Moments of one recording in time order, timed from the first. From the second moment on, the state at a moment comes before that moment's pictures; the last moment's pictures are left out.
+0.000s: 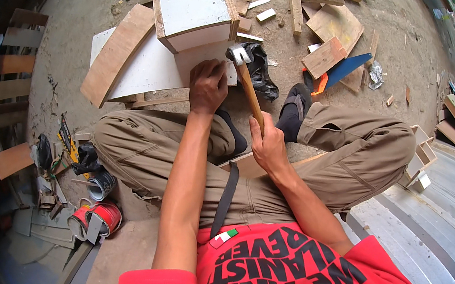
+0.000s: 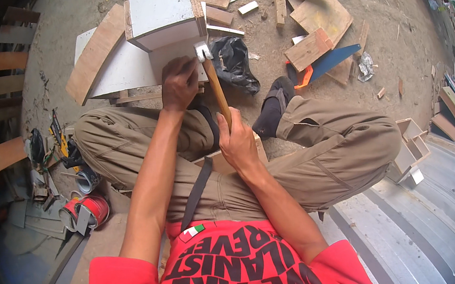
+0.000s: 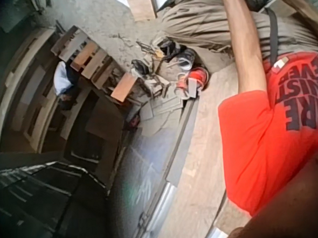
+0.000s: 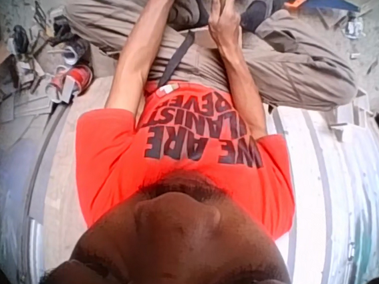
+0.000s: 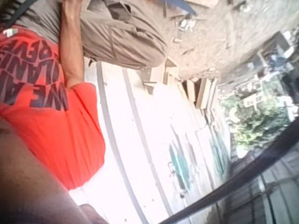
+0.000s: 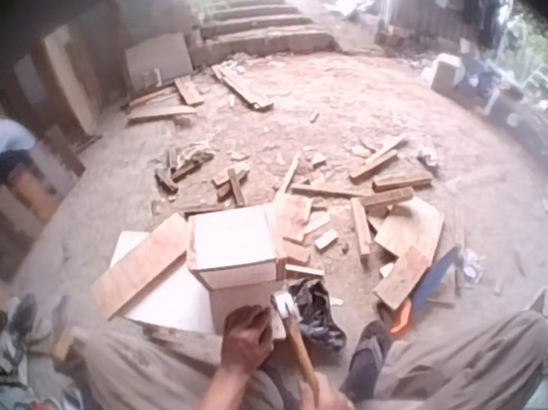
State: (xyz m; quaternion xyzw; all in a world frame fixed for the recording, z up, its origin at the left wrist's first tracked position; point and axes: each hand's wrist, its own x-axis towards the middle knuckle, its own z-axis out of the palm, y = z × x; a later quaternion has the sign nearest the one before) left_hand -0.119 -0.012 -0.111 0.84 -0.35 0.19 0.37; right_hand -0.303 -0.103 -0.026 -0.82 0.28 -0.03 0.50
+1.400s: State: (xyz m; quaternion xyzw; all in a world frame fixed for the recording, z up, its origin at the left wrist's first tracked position) left_hand -0.119 -0.014 -0.113 0.84 -0.34 0.19 0.38; right_hand -0.301 -0.105 -0.036 -0.84 0.29 0.00 0.45
